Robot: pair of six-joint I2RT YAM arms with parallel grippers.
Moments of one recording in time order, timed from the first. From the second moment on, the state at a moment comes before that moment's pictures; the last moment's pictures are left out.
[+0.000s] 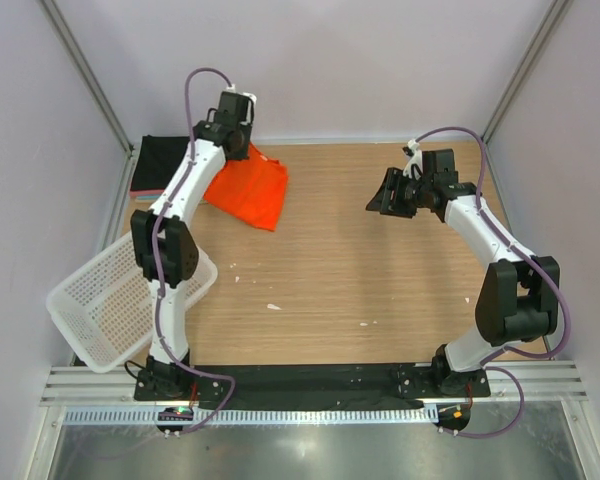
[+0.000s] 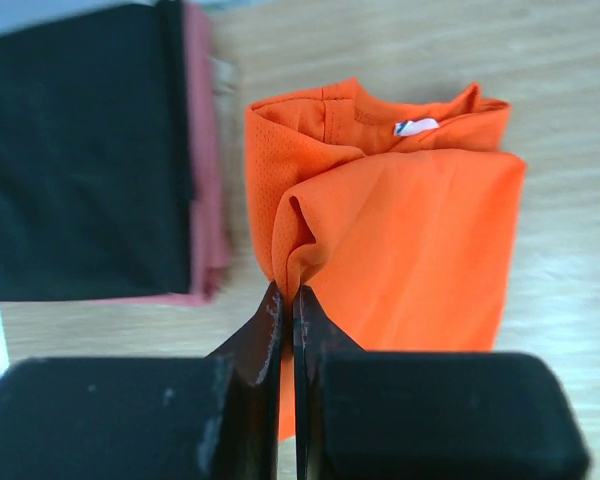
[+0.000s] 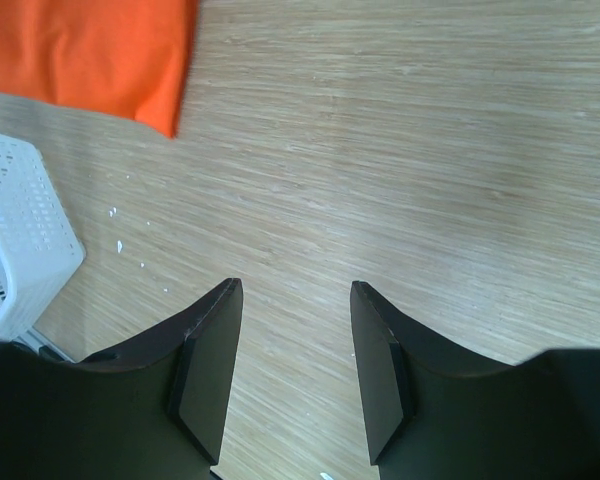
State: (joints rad) left arm -0.32 2.15 2.14 -0.78 -0.26 0.00; right arm 0.11 1.56 1.21 -0.44 -0.48 0.34
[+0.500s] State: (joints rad) left arm -0.20 2.17 2.32 -0.78 -0.29 0.25; right arm 0.11 1.58 1.21 -0.40 -0.49 0.36
